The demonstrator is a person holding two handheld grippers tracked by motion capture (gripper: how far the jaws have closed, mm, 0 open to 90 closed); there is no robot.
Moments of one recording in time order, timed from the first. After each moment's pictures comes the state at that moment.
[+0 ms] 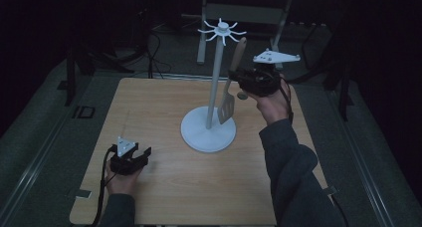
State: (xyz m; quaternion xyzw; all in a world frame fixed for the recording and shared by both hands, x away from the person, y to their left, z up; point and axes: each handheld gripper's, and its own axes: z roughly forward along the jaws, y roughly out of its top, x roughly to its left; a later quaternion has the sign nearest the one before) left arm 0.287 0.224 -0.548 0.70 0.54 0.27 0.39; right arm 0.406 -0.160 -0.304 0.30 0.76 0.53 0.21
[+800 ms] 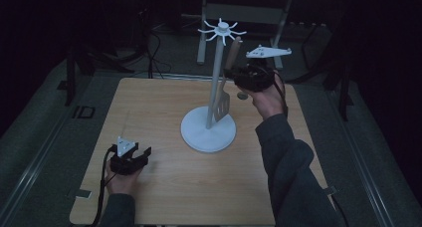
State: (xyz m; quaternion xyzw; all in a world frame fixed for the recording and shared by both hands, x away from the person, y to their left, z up) left arm 0.287 0.224 -0.548 0.70 0.54 0.27 0.39; right arm 0.421 -0.148 -0.304 0.31 0.78 0.51 0.19
